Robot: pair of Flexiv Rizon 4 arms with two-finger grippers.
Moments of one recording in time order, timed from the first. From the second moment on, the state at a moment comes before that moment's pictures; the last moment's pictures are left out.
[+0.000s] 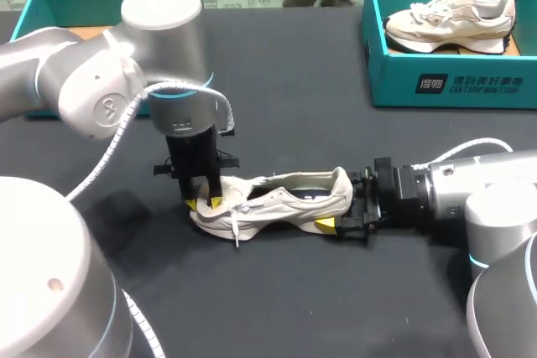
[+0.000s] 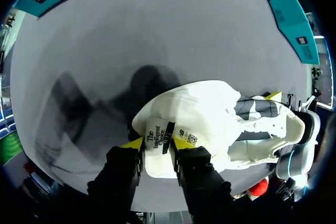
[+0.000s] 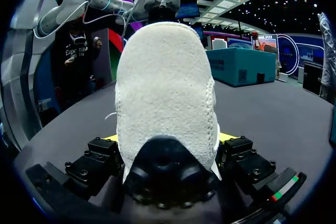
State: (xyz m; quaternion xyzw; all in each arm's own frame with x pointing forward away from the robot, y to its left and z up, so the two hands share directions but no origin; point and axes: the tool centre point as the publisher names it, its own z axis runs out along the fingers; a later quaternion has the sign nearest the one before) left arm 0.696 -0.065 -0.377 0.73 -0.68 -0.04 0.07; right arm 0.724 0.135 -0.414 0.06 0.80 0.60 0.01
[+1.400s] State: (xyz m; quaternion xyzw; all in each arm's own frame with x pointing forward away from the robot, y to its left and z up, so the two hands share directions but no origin) left arm 0.713 -0.109 -0.221 0.47 -0.88 0.07 0.07; right arm 0.724 0.134 -0.415 0.06 0.80 0.60 0.01
